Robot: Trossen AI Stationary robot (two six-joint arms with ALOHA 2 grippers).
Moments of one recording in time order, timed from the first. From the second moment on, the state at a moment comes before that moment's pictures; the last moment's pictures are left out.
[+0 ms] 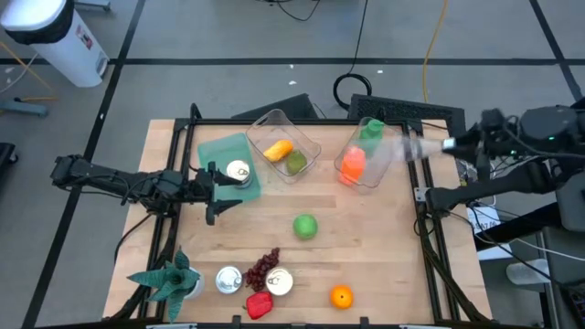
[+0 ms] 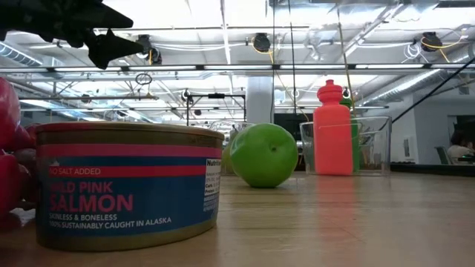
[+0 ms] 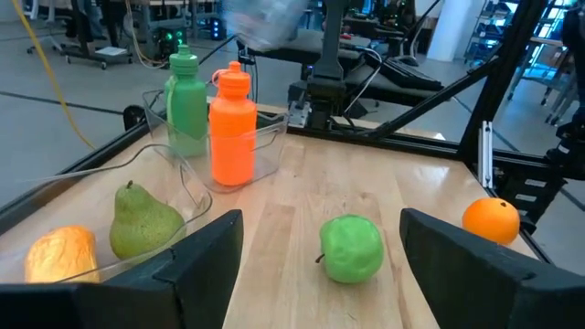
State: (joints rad) left arm -0.18 0.59 0.35 0.11 -0.24 -0.17; right arm 0.05 0.77 1.79 -1.59 0.29 0.42
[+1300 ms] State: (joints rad) left arm -0.18 0.59 0.35 0.13 -0.24 -0.30; right arm -0.14 0.74 1.45 -1.59 0.31 0.06
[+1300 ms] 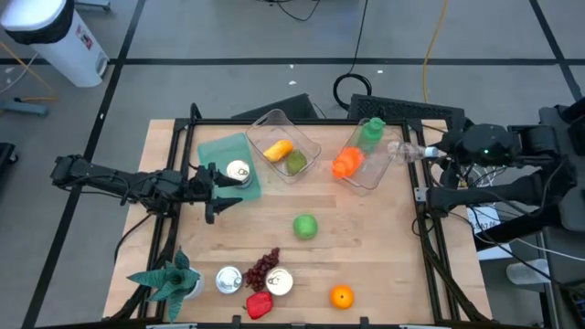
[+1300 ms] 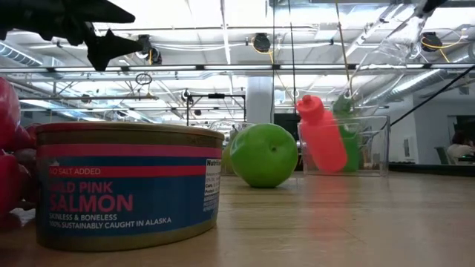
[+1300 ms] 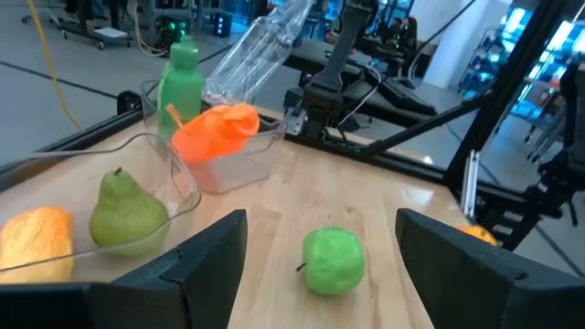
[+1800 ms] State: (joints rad) left arm -0.18 0.59 0.35 0.15 -0.24 -0.31; right arm -0.26 0.99 1.45 -1.58 0.16 -0.01
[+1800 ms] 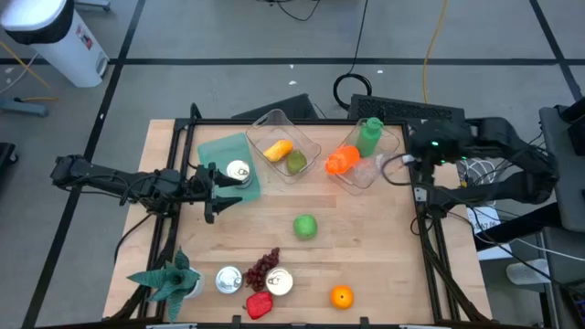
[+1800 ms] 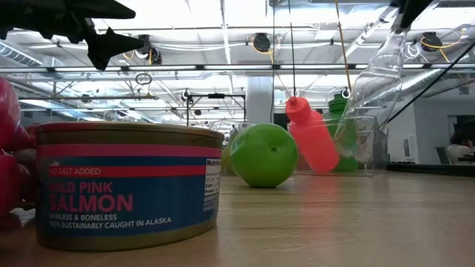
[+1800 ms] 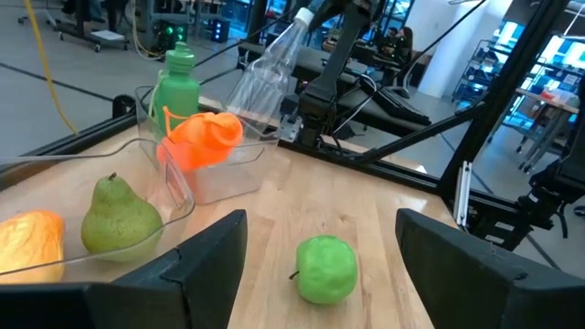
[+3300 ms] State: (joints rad) left arm -0.18 0.59 0.35 0.08 -0.24 -0.30; right arm -0.48 1.37 1.58 -1.59 0.04 -0.29
